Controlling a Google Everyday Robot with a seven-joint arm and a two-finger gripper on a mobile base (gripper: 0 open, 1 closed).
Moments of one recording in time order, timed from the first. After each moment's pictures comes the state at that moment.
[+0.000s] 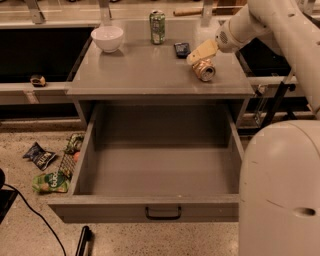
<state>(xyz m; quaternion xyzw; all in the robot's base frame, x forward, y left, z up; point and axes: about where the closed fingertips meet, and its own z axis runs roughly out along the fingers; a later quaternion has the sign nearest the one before) 0.798 -0.175 0.885 -0.26 0.90 0.11 0.33</state>
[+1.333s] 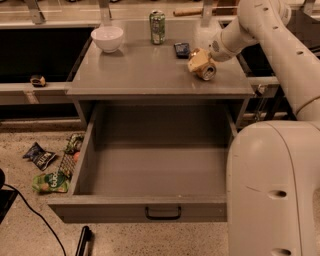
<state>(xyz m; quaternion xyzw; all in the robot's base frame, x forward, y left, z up) 0.816 -0.160 0.841 -0.23 0.91 0.14 0.30</state>
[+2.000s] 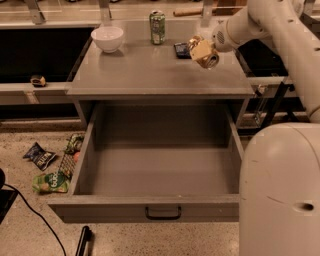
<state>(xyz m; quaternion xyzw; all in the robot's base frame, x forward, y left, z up) 0.813 -0.152 0.884 -0.28 0.88 0.15 0.36</state>
